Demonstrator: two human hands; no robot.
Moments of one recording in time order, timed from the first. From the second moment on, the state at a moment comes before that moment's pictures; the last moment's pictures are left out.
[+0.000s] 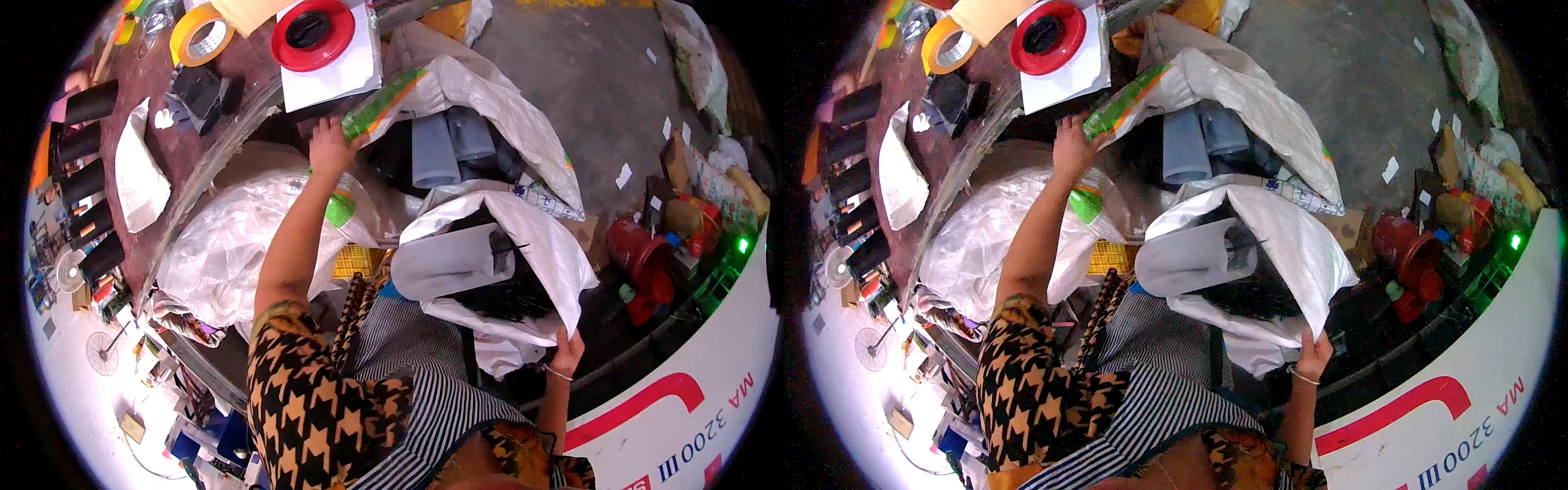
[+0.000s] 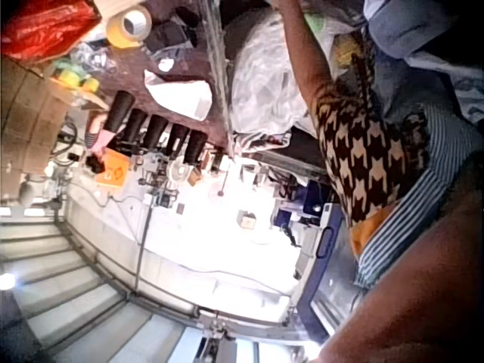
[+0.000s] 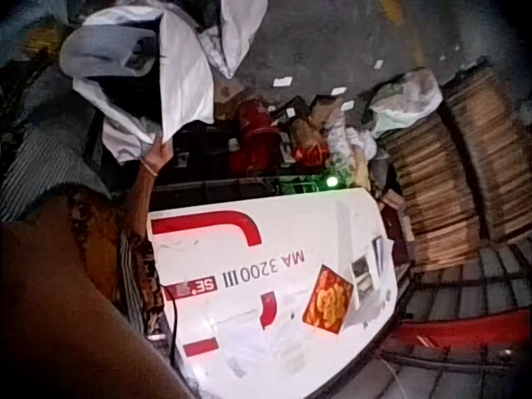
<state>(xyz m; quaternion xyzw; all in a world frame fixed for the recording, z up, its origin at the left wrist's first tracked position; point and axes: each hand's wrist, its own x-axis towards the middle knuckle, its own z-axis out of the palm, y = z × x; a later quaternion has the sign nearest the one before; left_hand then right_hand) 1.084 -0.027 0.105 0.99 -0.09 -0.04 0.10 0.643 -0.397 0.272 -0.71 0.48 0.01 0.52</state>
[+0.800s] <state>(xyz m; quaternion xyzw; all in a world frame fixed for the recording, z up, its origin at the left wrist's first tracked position) 0.997 -0.137 0.262 0.46 -0.03 -0.47 0.75 0.890 -0.347 0.196 -0.60 0.62 -0.08 0.50</state>
